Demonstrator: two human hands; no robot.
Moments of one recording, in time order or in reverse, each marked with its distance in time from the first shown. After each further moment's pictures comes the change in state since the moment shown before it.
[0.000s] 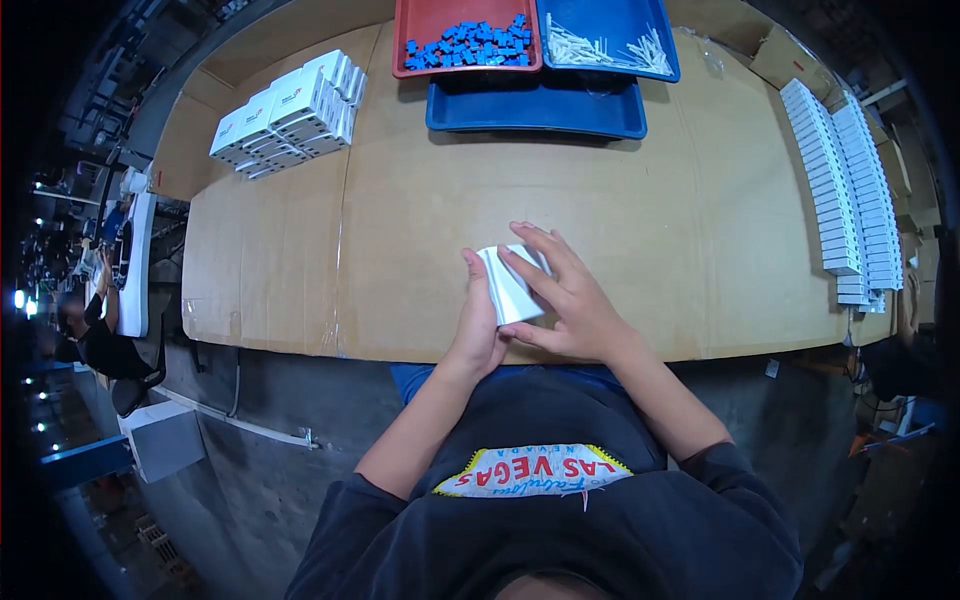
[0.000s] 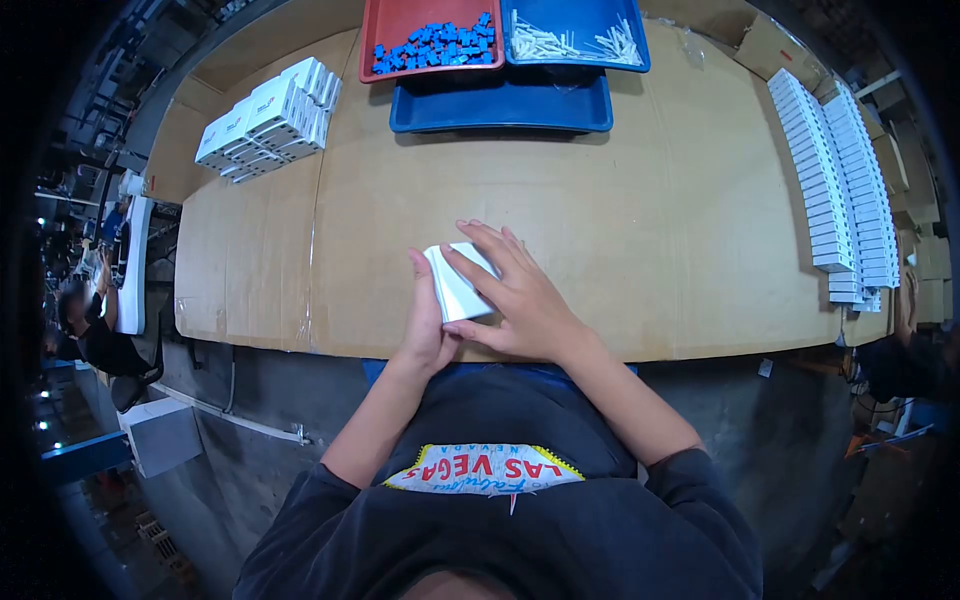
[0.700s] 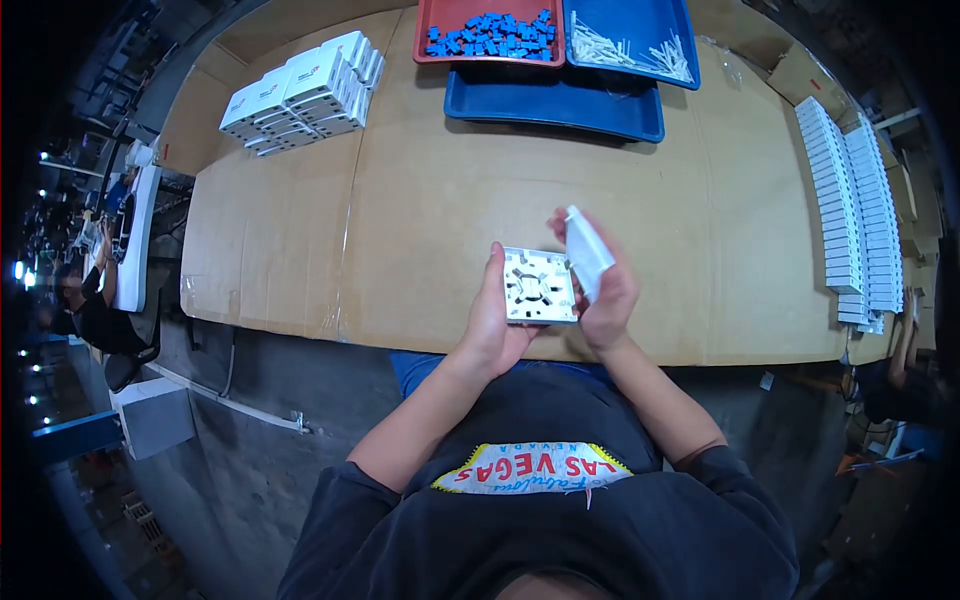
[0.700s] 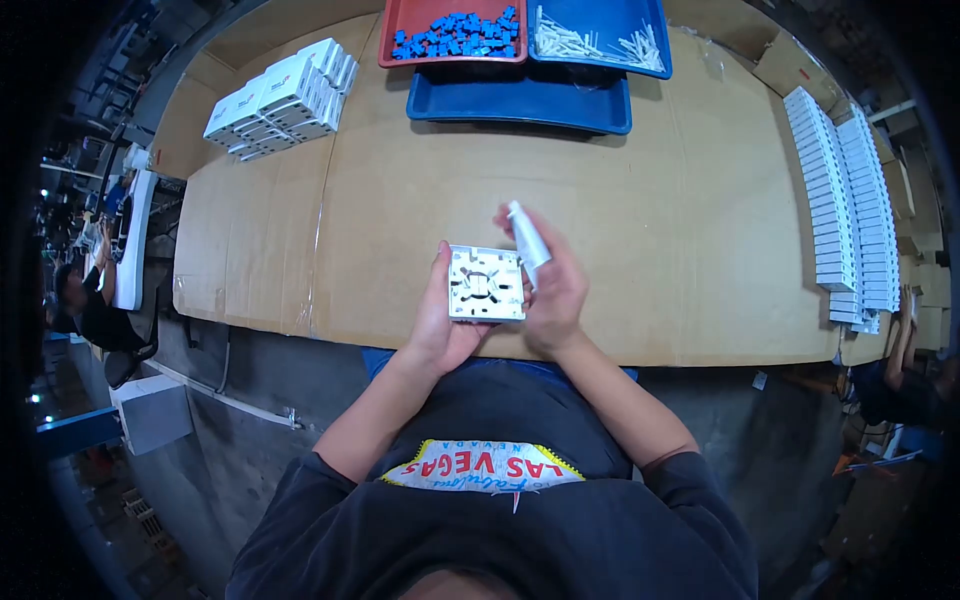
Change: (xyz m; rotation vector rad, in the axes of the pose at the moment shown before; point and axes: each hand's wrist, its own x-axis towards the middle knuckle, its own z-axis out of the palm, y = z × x) left_hand -0.005 0.000 0.004 -0.298 -0.002 -0.185; right_hand -0.008 0.017 0.034 0.861 0.574 0.093
